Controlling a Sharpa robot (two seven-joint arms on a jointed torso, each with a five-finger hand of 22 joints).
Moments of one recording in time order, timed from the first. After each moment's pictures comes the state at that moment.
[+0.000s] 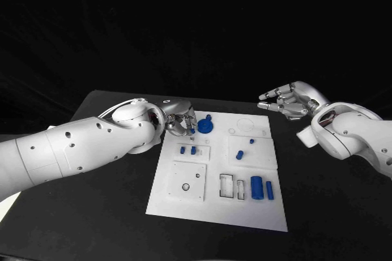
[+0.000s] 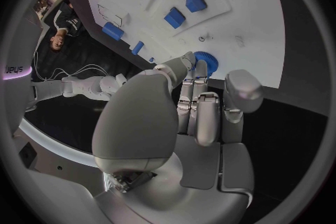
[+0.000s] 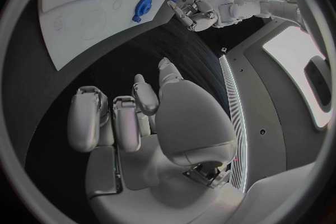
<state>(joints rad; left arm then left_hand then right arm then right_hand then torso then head) 1.28 -0.73 0.00 1.45 -1.45 -0.14 -0.13 1.42 -0.16 0.54 0.02 0.06 1.16 0.11 0.16 0.09 1.24 0.05 0.17 0.11 1.47 -0.04 1.44 1.29 0.12 1.47 0.05 1.07 1.04 1.25 -0.92 0.03 1.44 -0.84 -0.35 0.13 1.34 -0.02 -0.08 0.20 0.26 0.97 0.14 0.08 0.08 1.34 0.06 1.15 1.26 1.46 -0.02 1.49 1.31 0.07 1.42 0.08 1.37 1.16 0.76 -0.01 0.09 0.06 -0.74</state>
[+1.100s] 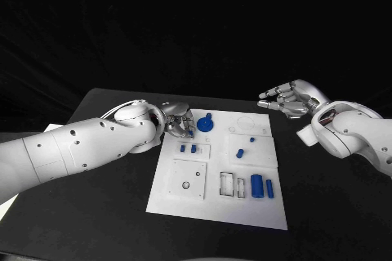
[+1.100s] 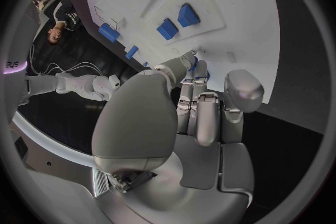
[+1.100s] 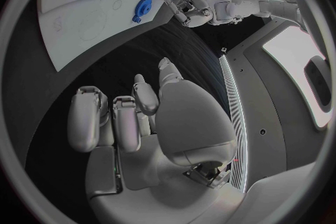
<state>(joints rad) 1.26 -0.71 -0.01 1.40 -1.40 -0.11 -0.16 1.41 -0.16 0.54 0.02 0.06 1.16 0.11 0.15 0.09 1.24 0.05 0.16 0.11 1.47 -0.04 1.44 1.29 0.12 1.47 0.05 1.07 1.04 1.25 -0.91 0.03 1.43 -0.84 -0.35 0.13 1.34 -0.02 -0.08 0.20 0.26 0.97 0.14 0.08 0.08 1.34 0.06 1.15 1.26 1.46 -0.02 1.49 1.31 0.07 1.42 0.08 1.37 1.16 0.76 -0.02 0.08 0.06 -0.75</state>
